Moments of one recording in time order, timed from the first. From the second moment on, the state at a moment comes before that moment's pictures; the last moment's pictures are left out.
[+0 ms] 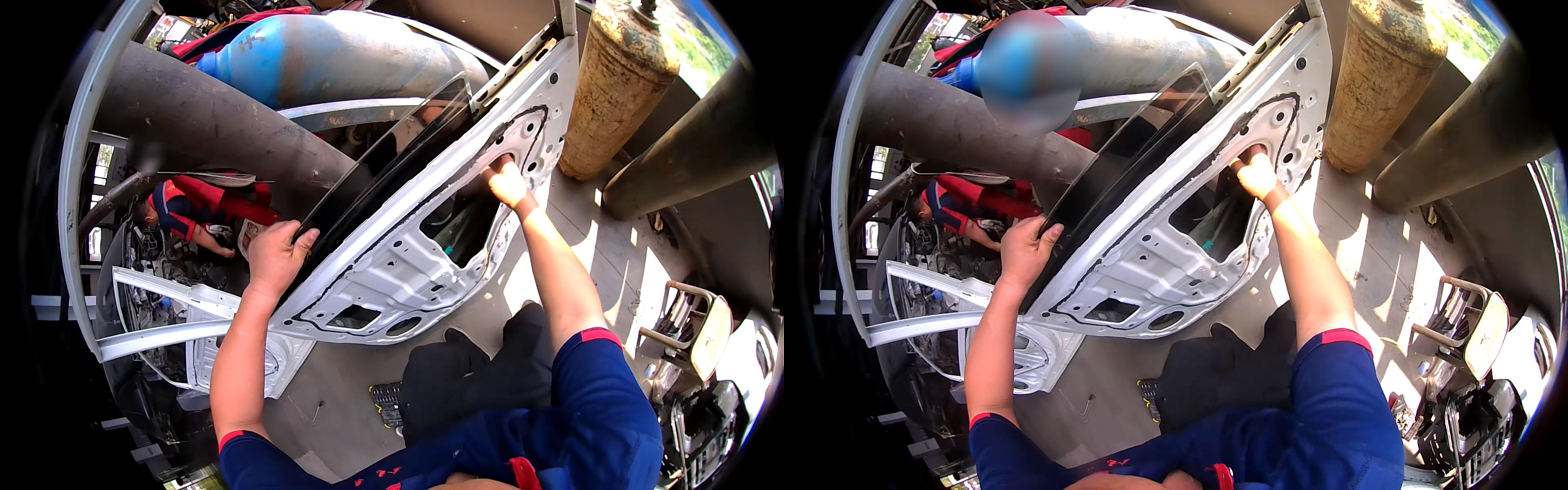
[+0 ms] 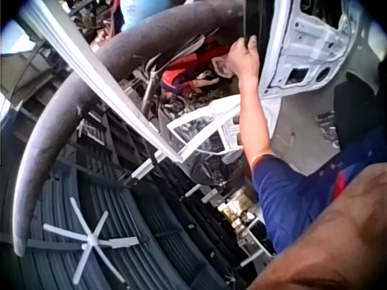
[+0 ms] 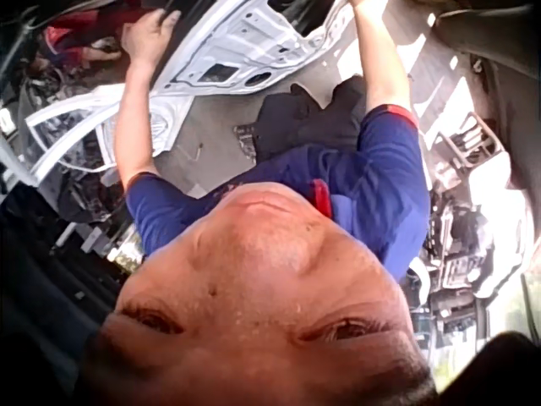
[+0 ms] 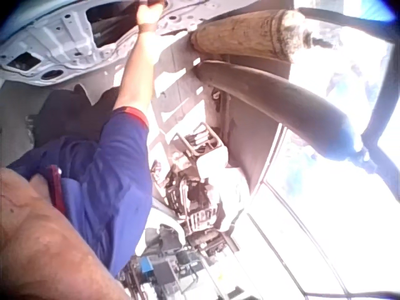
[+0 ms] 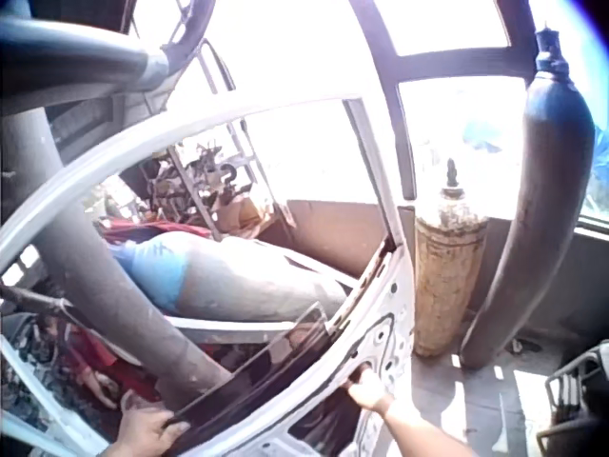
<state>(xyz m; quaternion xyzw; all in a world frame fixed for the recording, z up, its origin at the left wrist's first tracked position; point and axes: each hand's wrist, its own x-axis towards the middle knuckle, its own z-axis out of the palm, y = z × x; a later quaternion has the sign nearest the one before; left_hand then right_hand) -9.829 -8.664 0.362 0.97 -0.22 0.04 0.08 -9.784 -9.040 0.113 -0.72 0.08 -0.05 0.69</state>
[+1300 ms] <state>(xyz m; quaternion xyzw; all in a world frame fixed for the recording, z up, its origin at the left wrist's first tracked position) -9.842 -8.655 0.519 0.98 -0.13 0.17 0.00 -9.707 -9.043 0.387 -0.52 -0.09 0.00 0.85</state>
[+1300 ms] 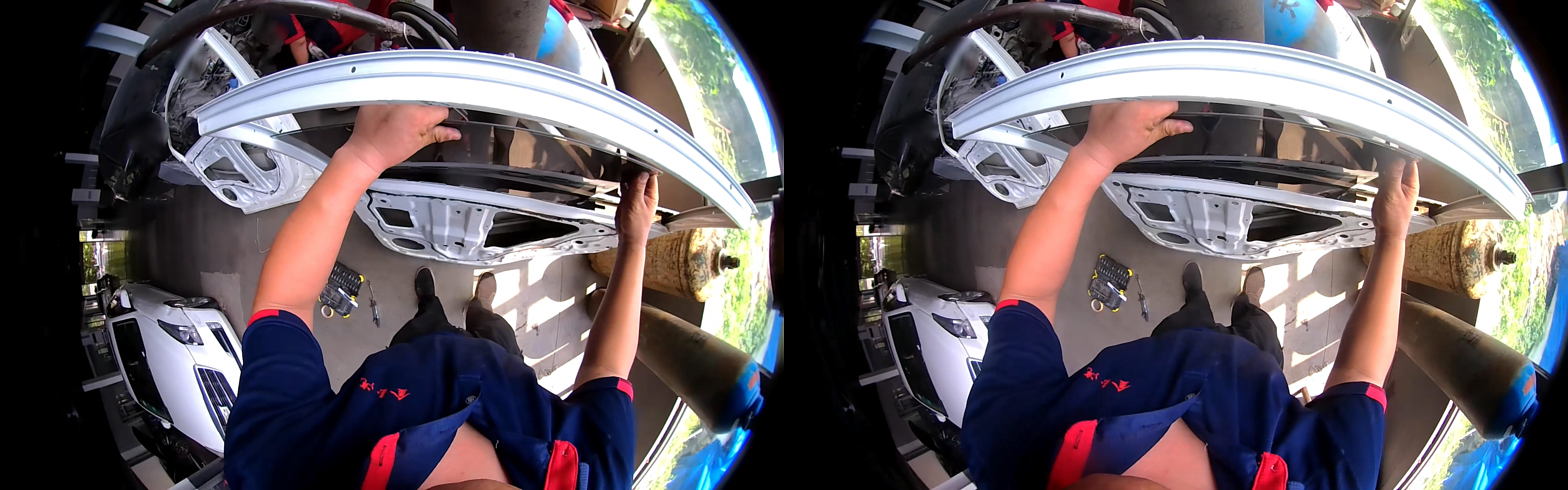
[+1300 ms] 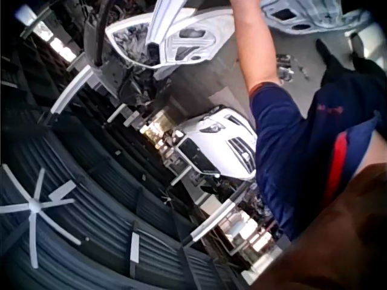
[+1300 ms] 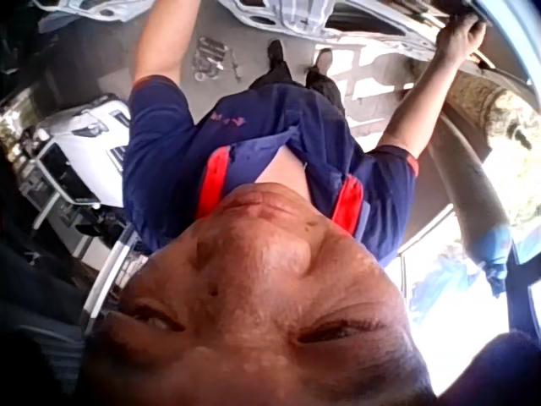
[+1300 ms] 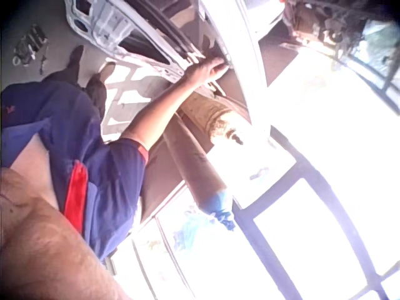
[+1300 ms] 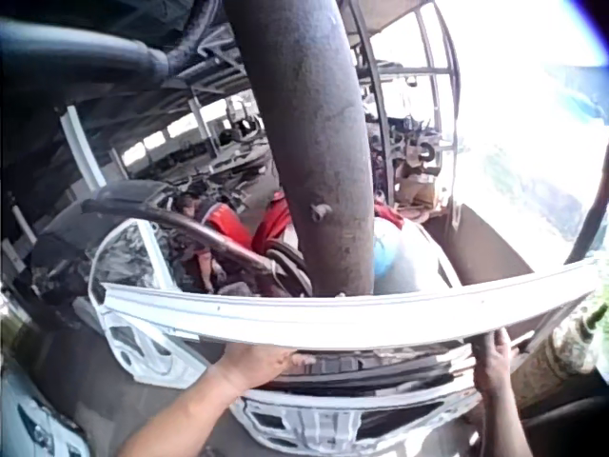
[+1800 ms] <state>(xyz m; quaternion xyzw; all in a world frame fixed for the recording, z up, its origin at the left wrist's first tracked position) -9.828 -8.664 0.540 0.93 -0.15 0.33 0.10 -9.700 -9.039 0.422 -0.52 -0.08 -0.10 0.85</state>
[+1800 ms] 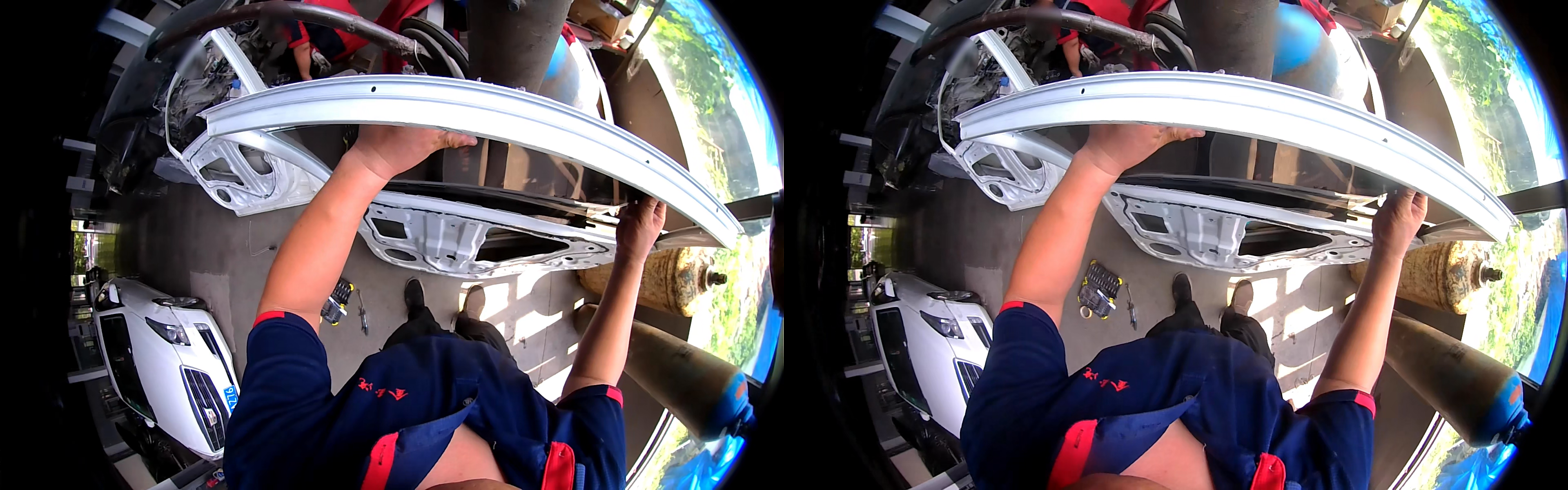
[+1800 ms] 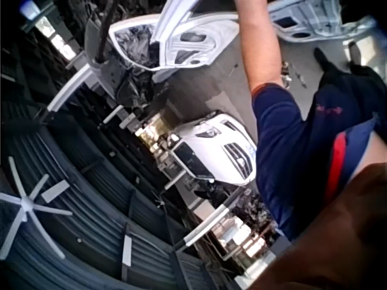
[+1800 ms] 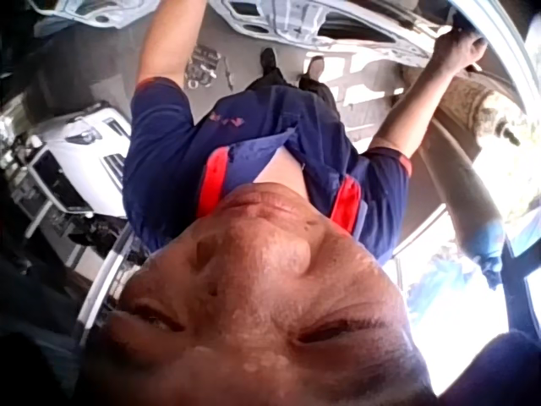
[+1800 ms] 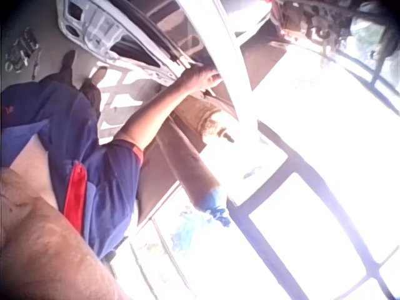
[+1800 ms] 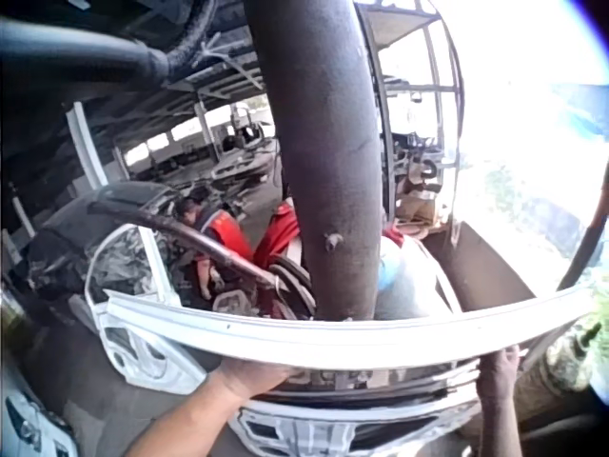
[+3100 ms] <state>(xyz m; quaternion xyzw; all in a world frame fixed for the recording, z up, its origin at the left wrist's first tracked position) -9.900 -8.695 0.611 0.83 -0.21 0.50 -0.12 -9.762 -9.048 0.514 -0.51 -0.12 -0.26 0.81</state>
